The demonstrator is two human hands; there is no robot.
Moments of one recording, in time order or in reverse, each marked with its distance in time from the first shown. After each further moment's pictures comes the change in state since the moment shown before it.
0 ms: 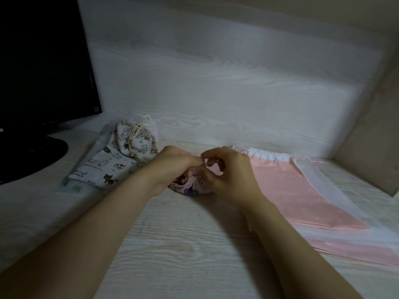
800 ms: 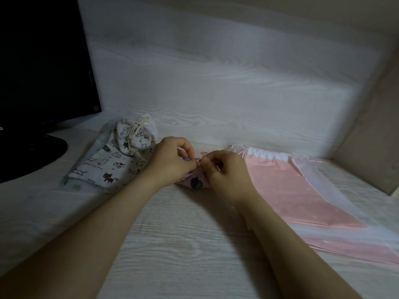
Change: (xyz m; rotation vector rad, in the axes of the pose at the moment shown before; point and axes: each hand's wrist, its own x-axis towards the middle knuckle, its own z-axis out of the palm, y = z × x) left_hand 0.001 -0.007 -0.002 0.351 0.268 0.389; right_hand 0.001 0.004 0.009 0.162 -0.062 0.182
